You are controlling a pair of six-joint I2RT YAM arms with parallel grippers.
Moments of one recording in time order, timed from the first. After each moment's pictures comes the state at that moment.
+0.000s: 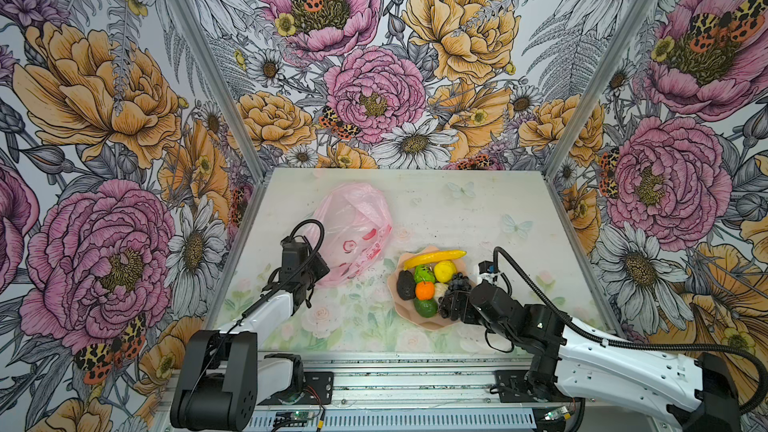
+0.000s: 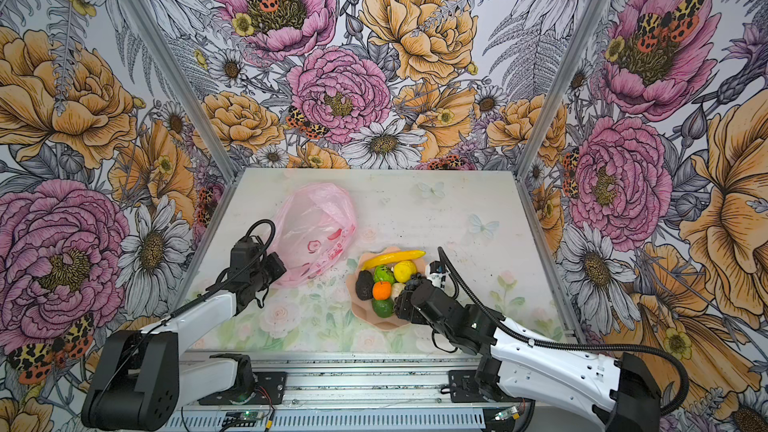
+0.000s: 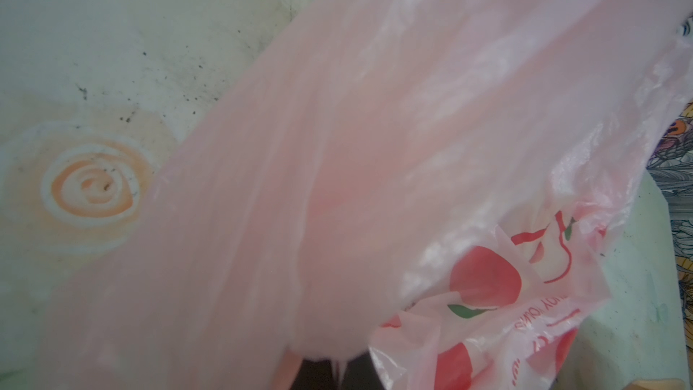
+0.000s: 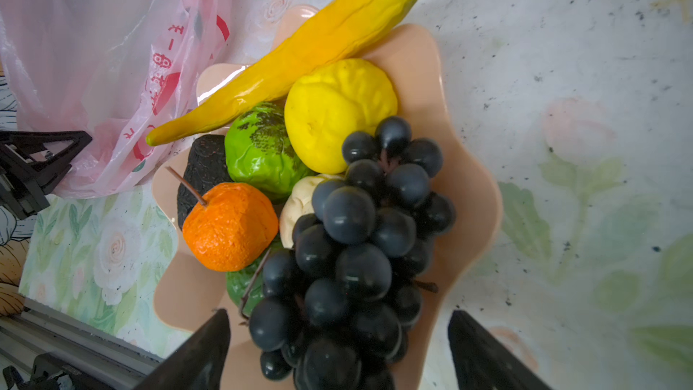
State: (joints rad) left arm -0.07 1.21 0.43 0.03 0.04 -0.68; right arm 0.97 0.83 0.53 -0.57 0.29 0.96
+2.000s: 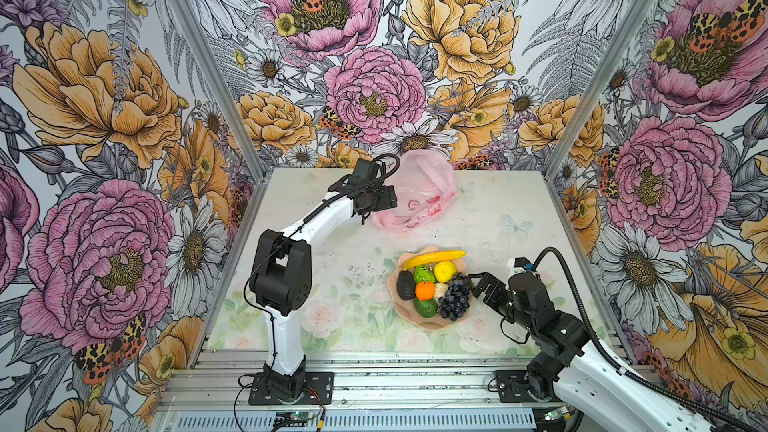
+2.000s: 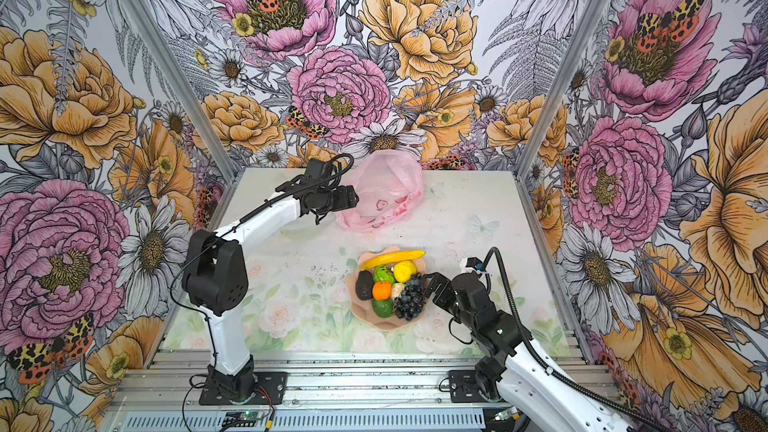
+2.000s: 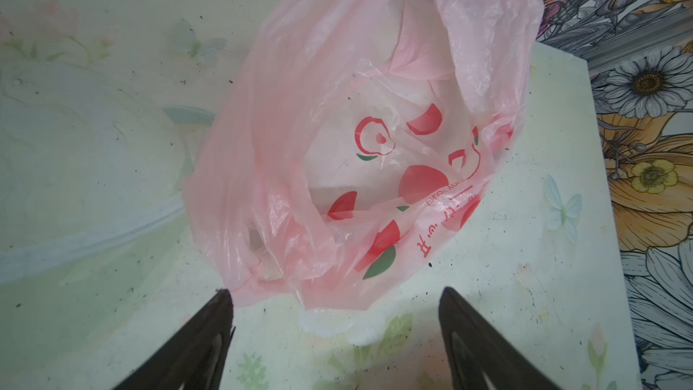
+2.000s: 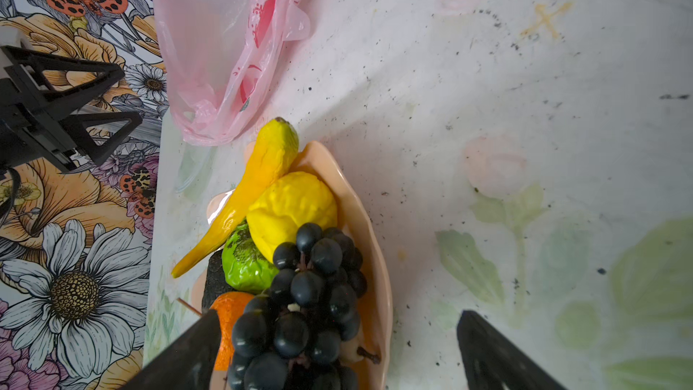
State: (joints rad) left arm -0.41 1.90 1.61 -0.53 0.08 -0.52; right arm 0.58 0.59 0.36 -0.41 0.05 1.02
